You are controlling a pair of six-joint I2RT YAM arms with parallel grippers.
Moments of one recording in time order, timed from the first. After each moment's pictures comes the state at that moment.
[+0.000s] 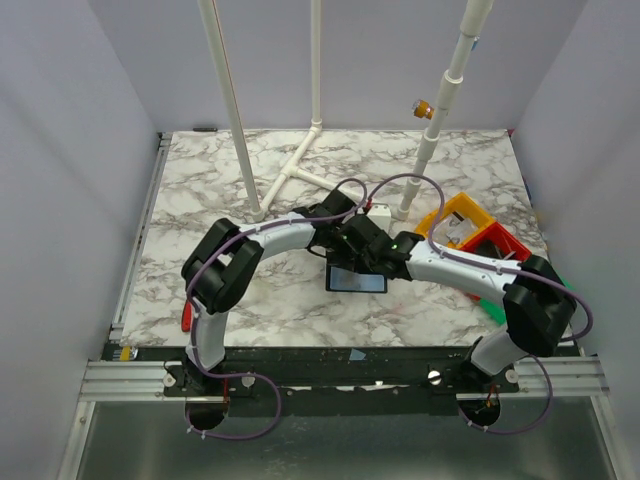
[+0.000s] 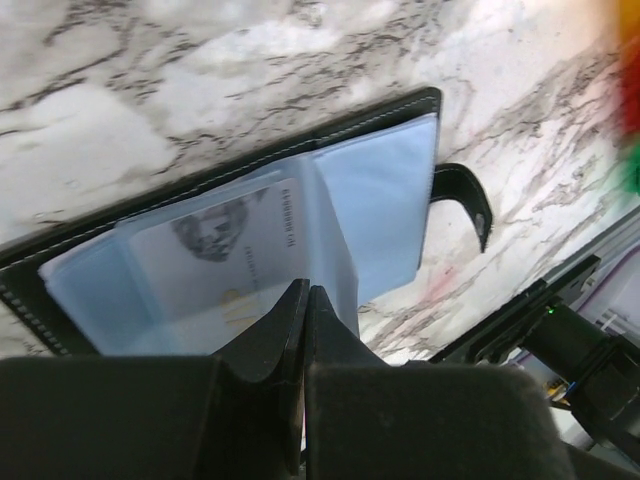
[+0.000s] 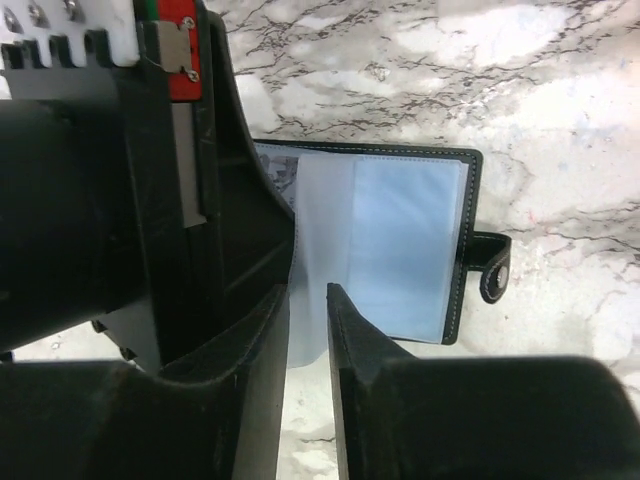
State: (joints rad) left arm -0.72 1.96 1.30 -0.39 0.38 -0.74; right arm 0.88 1.57 1.05 -0.50 0.42 0.79
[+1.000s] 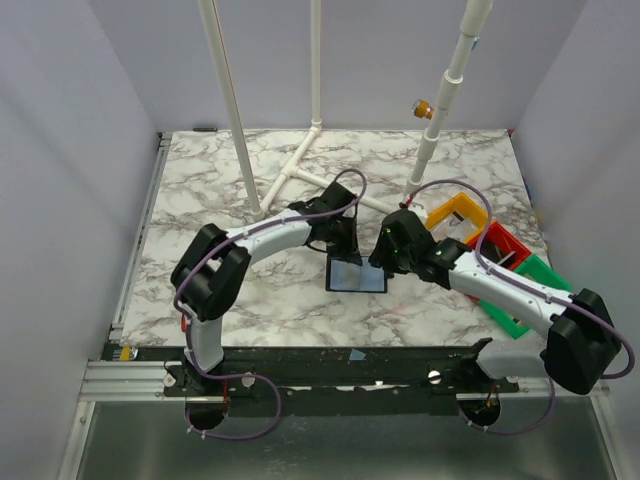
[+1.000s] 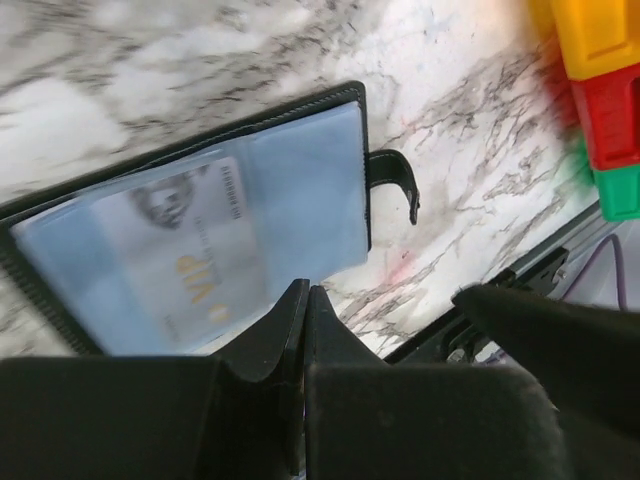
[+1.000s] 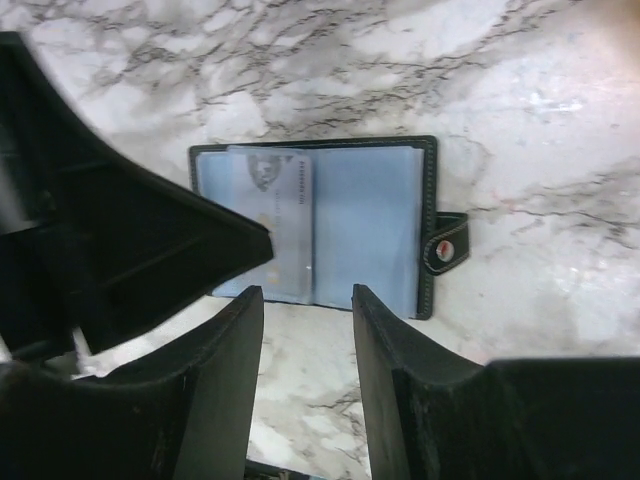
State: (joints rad) left arm -0.75 1.94 1.37 -0.43 0.37 -0.75; right arm 0.73 1.29 0.86 -0.45 0.28 0.81
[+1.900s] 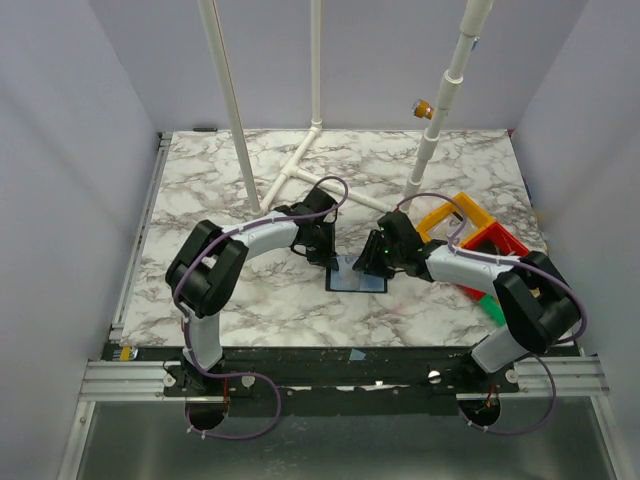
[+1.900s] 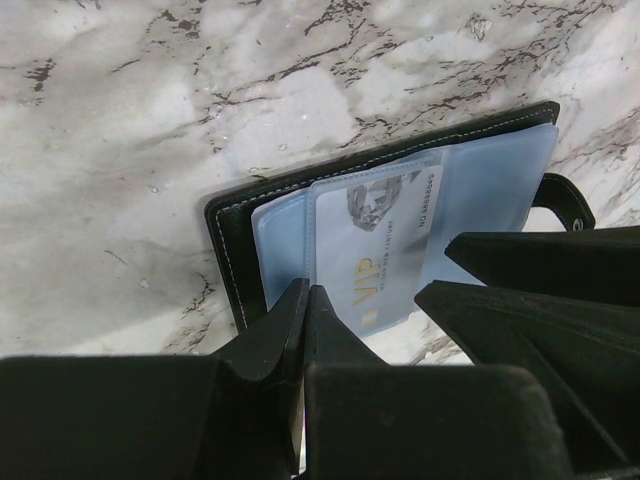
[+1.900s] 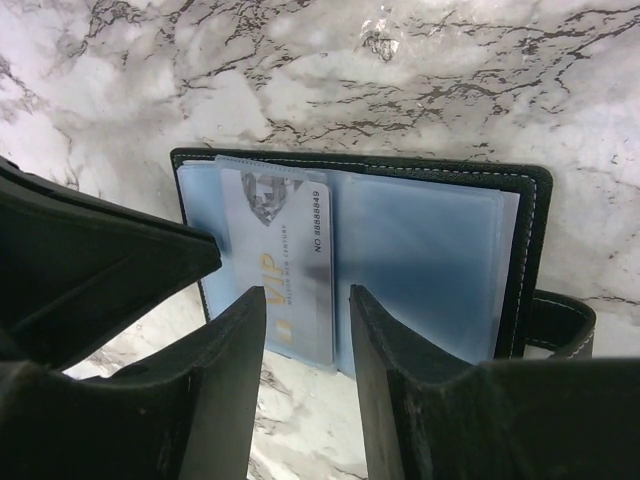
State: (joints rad) left arm -0.64 1.88 1.22 -0.43 0.30 -0.68; right arm 0.61 1.55 0.77 -0.09 -0.08 0.86
